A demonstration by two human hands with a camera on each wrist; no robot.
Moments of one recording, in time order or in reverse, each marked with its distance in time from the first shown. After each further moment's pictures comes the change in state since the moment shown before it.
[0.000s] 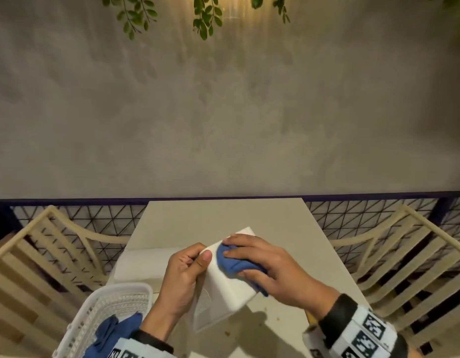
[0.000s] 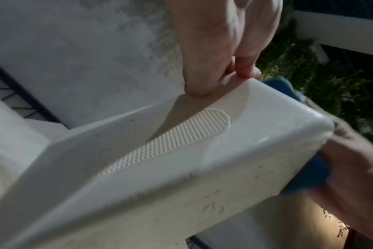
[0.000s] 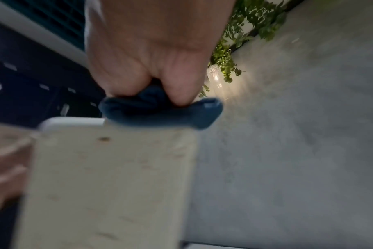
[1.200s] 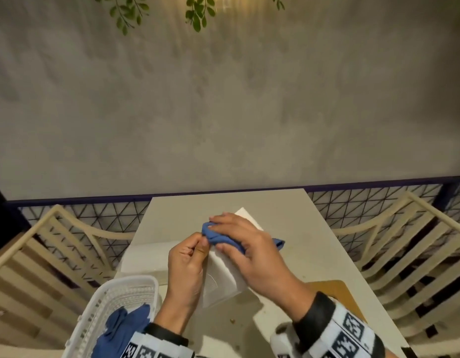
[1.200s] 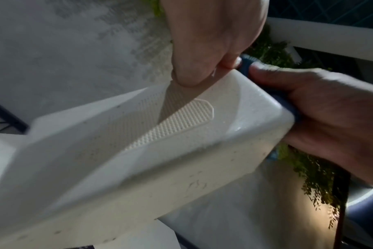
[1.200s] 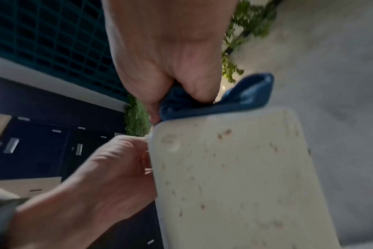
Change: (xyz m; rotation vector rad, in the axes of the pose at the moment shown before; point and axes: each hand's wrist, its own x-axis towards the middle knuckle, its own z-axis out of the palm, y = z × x) left_hand -0.008 0.012 0.019 0.033 0.147 0.131; right_hand 0.023 -0.036 0.022 0.110 0.272 0.134
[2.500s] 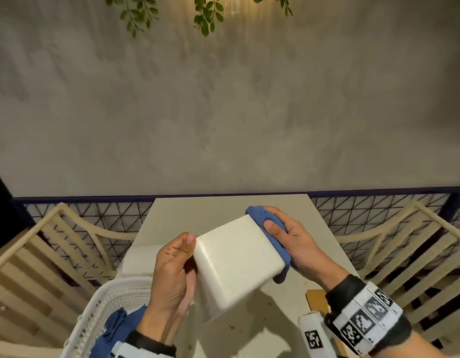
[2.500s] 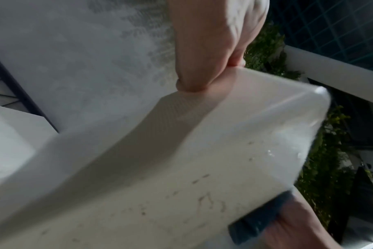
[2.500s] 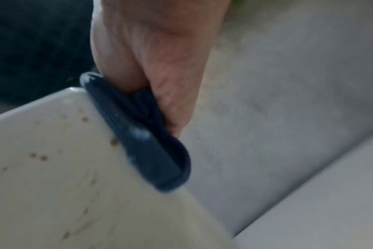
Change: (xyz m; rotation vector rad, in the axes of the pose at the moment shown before) left_hand -0.001 0.020 -0.013 -0.419 0.063 -0.247; right_hand 0.002 0.047 -0.049 0.566 -0.073 0.292
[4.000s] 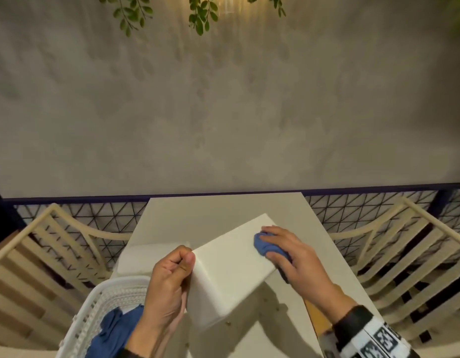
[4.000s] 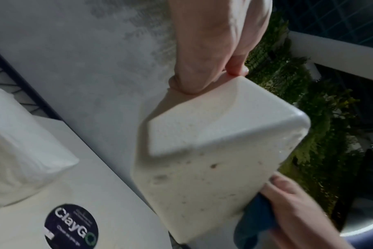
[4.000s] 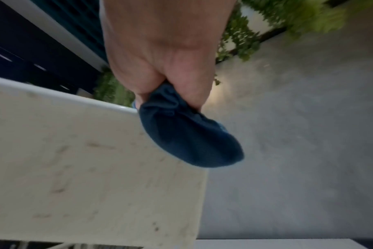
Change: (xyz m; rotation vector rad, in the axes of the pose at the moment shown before) left_hand -0.014 -0.008 -0.013 0.087 -0.022 -0.091; right_hand -0.044 0.024 -0.004 -0.687 0.162 -0.236
